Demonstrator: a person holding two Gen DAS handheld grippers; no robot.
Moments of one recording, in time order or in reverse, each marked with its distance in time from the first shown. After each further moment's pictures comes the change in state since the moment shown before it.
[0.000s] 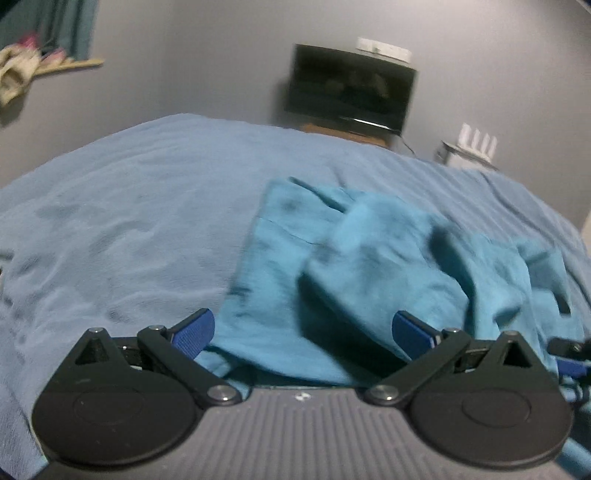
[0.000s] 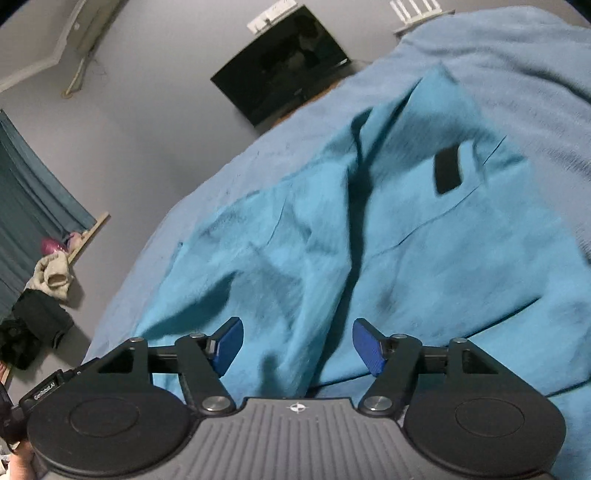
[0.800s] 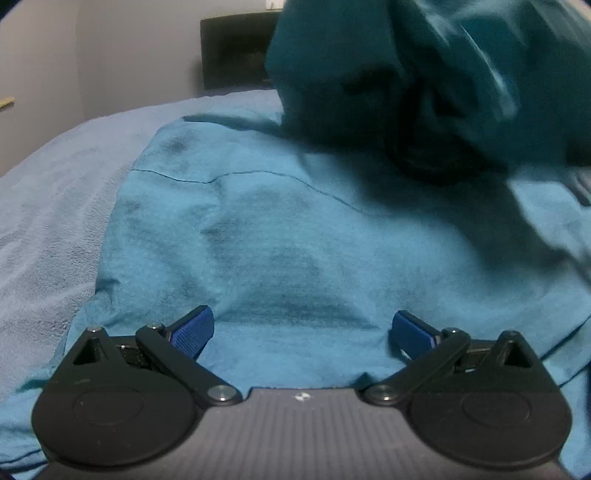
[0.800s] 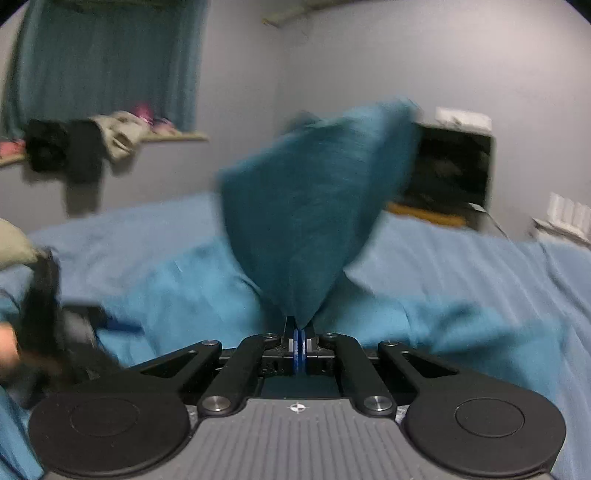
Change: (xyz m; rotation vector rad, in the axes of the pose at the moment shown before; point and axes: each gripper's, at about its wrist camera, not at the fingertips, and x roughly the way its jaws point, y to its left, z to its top) left arm 0.123 -0.037 -0.040 0.229 0.081 -0.119; right arm 0.031 0.038 0.013 -0.779 -0.165 -0.024
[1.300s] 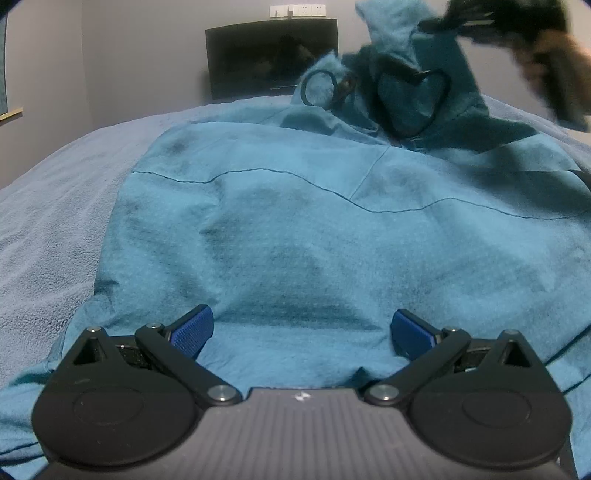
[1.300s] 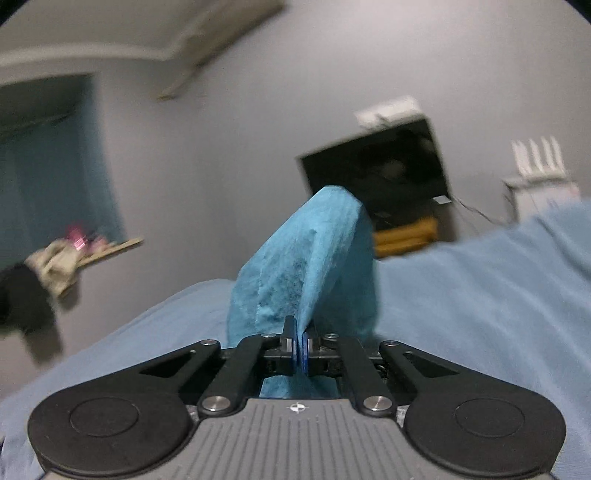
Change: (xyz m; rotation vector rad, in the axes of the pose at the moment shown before) left arm 0.013 -0.012 -0.015 0.040 -0.038 0.056; right arm 0.171 -0.141 0.133 0.277 -0.204 0.080
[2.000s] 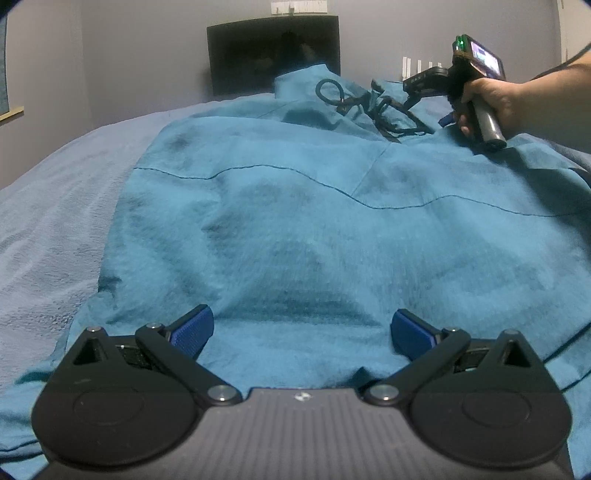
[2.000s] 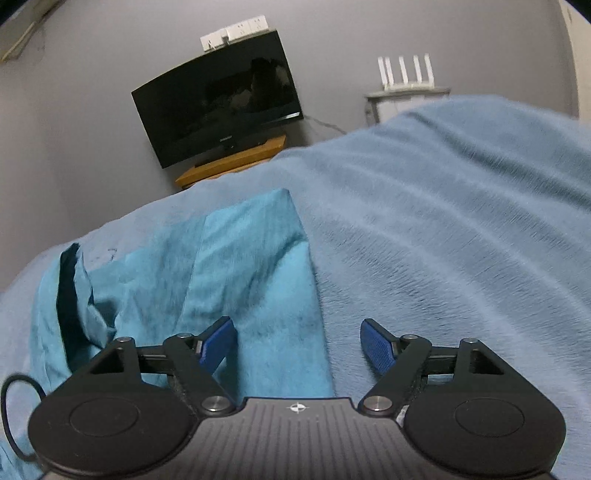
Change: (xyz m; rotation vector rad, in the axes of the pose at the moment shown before) left arm -0.002 0.000 0.000 0.002 0.009 0.008; right arm 0.136 -0.112 -0.039 0.315 0.244 -0.492
